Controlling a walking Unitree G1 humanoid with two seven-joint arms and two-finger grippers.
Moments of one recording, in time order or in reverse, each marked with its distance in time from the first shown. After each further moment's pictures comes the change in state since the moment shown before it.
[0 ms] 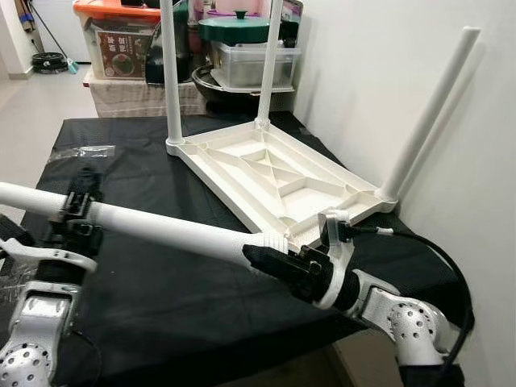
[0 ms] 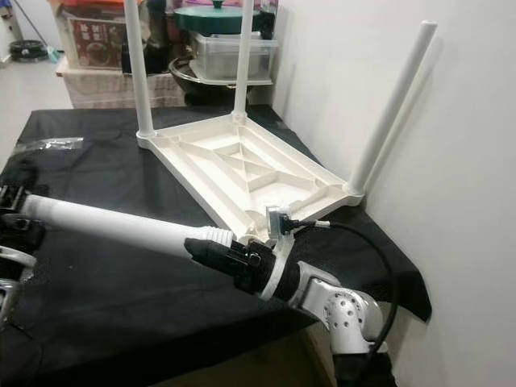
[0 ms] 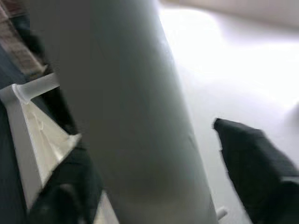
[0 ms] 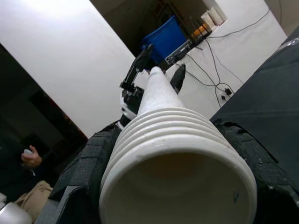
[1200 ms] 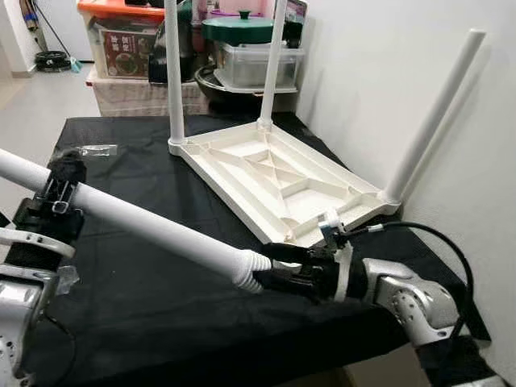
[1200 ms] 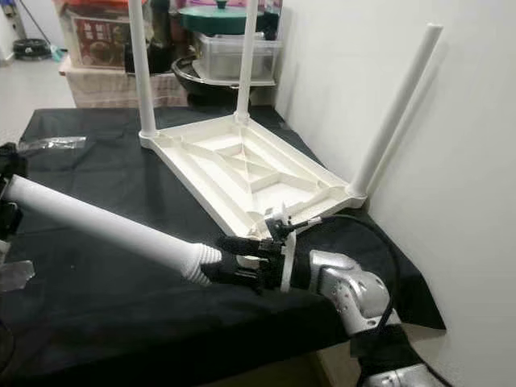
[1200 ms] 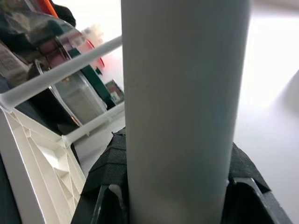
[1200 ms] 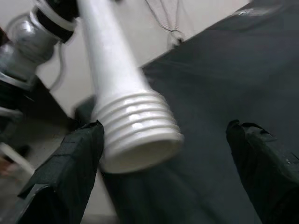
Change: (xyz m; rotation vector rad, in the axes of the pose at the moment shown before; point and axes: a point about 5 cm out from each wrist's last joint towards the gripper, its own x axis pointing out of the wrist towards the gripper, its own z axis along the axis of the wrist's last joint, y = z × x) left arm 0.012 -0.024 0.021 0.049 0.105 -0.072; right arm -0.031 -0.032 0.039 -0.436 0.323 -0.170
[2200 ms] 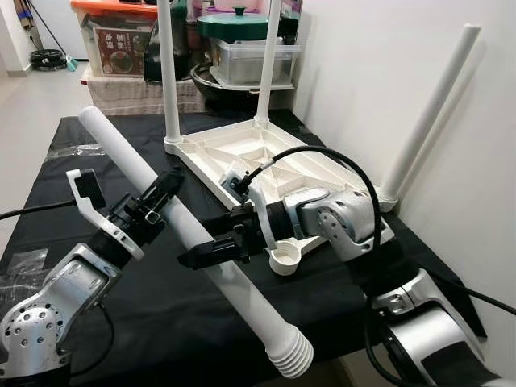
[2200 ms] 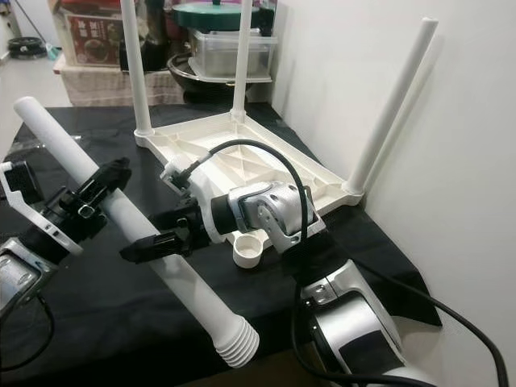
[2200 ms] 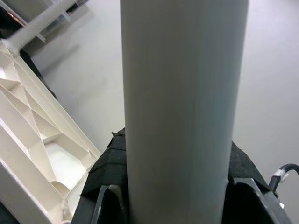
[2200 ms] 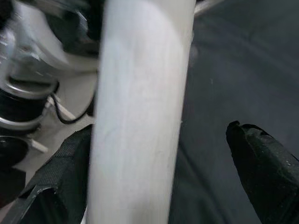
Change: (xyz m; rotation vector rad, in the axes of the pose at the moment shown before) left arm 0.020 -0.014 -0.078 -0.010 0.419 -0.126; right arm 0.122 0.037 0.056 0.035 0.395 0.156
